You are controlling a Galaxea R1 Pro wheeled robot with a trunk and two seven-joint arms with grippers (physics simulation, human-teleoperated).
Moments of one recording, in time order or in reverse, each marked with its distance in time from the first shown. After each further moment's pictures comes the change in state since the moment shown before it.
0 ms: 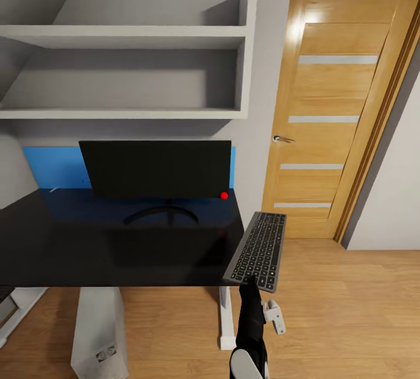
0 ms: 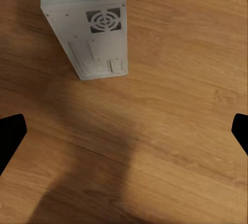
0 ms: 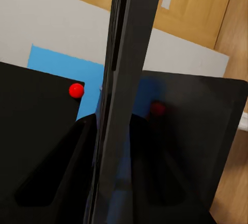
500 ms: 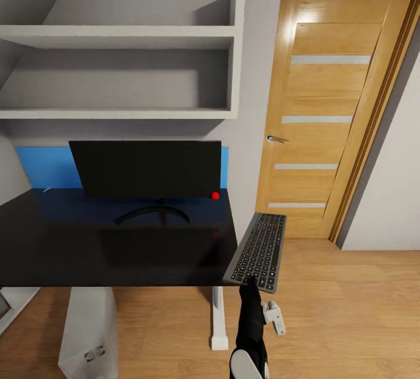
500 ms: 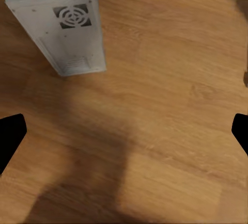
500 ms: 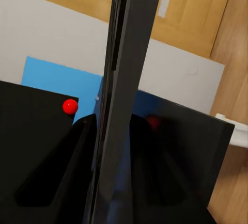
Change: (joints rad) left arm 0.000 -0.011 -0.005 -0.059 -0.002 0.066 -0.002; right arm 0.000 0.000 -0.001 0.007 0.001 0.001 -0.001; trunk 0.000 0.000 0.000
